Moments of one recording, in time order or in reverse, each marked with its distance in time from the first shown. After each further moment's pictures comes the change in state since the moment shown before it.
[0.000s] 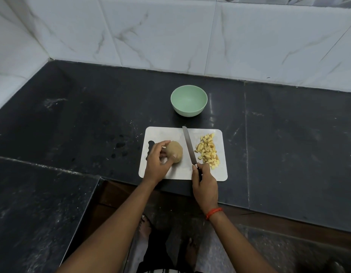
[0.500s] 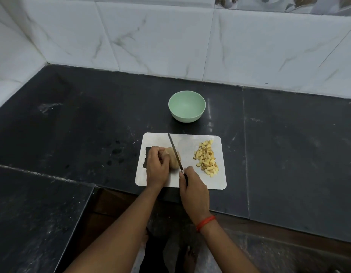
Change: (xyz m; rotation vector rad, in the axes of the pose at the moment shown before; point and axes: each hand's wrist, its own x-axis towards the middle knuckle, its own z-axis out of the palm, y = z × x) left_hand 0.011 0.004 0.022 0.144 0.262 -0.068; right_hand 0.004 -0.031 0.011 -0.182 -0.119 -0.057
